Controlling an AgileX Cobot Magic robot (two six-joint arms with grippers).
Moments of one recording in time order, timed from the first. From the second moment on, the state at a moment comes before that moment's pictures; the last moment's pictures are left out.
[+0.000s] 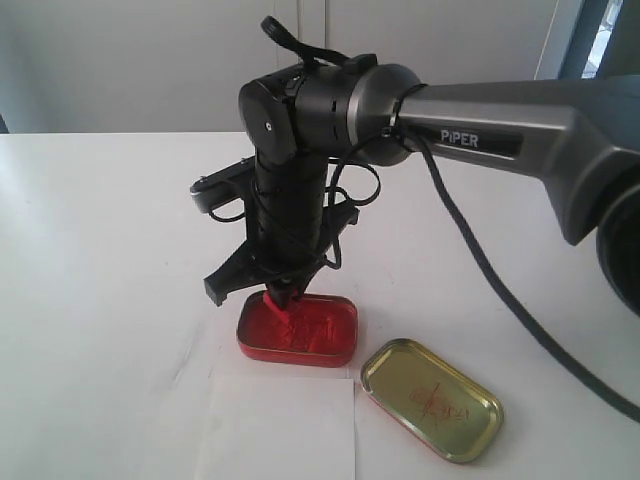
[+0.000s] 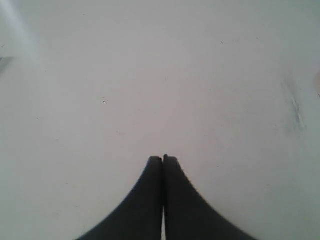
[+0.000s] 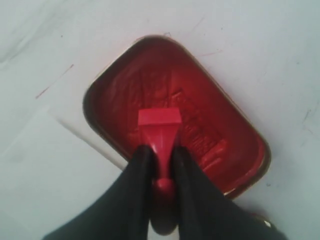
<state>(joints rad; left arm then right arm) -0.05 0.00 0.02 -0.15 0.49 0.18 0.75 2.11 -1.74 0.01 1.12 0.01</state>
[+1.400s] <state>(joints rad) -0.05 0.00 0.02 -0.15 0.49 0.18 0.96 2.00 -1.50 0.02 1.09 -0.22</state>
